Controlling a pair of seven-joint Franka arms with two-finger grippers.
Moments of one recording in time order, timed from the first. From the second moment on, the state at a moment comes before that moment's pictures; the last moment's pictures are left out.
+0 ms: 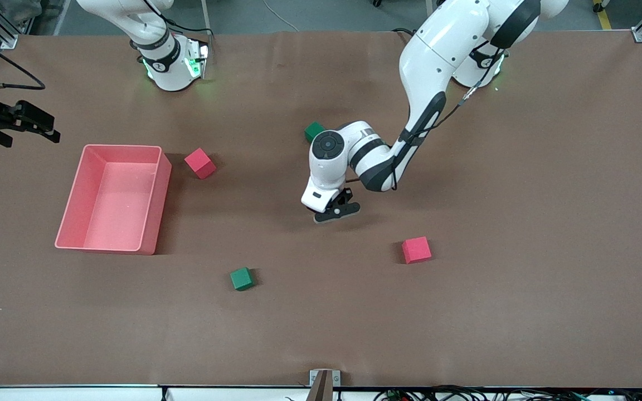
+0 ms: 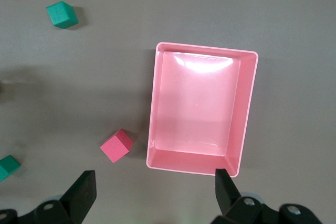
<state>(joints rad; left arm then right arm) -0.63 0.84 -0.21 -1.52 0.31 2.40 -1.27 0.06 -0.08 -0.10 -1.66 0.03 1.55 -0.11</state>
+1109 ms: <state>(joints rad) -0.44 0.58 -0.21 -1.59 0.31 1.97 -1.51 0.07 -0.06 -0.10 -1.65 0.03 1.54 -0.11</state>
